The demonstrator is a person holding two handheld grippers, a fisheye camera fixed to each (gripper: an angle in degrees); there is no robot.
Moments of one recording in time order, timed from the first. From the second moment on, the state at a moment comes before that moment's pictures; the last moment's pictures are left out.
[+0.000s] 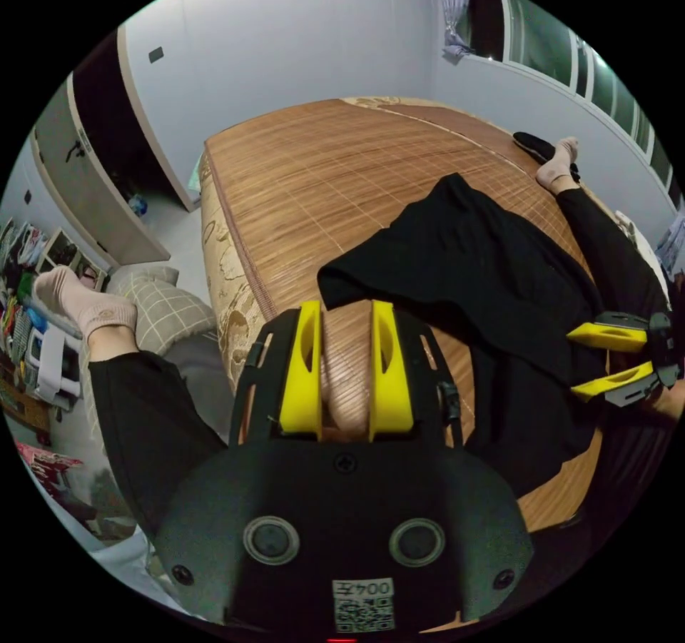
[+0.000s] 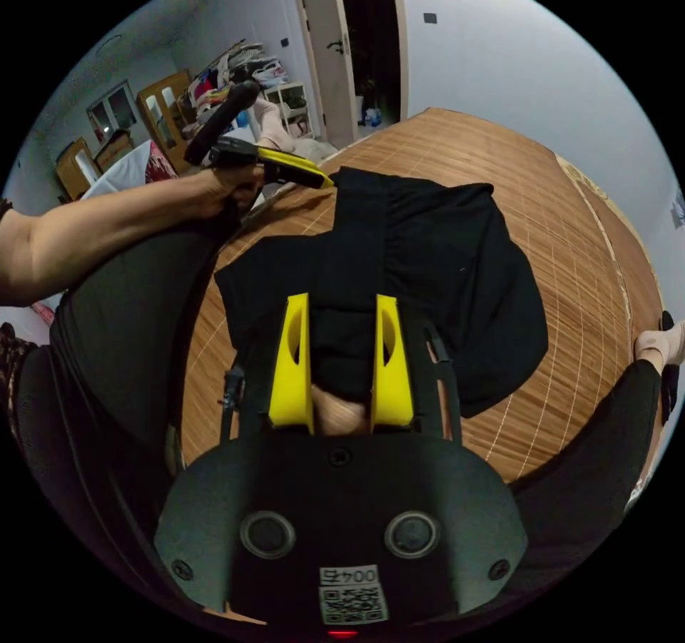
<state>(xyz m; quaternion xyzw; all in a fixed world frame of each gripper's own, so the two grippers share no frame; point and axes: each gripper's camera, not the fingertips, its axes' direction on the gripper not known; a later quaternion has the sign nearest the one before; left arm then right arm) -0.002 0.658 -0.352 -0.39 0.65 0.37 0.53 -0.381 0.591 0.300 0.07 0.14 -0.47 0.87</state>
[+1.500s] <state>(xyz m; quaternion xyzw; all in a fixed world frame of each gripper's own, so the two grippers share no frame) -0.007 0.676 -0.303 -0.42 0.68 0.35 0.49 -0.351 0.538 0.227 0.17 0.10 -0.35 0.91</state>
